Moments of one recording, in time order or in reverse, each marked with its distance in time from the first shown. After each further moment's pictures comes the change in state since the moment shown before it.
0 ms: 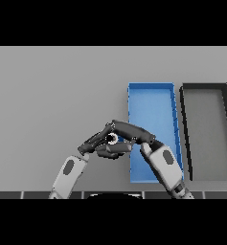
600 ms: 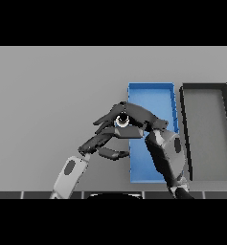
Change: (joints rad) left arm 0.002 -0.009 -0.007 0.016 -0.004 0.027 0.063; right arm -0.207 0.032 -0.207 -0.034 -0.320 -0.116 0.228
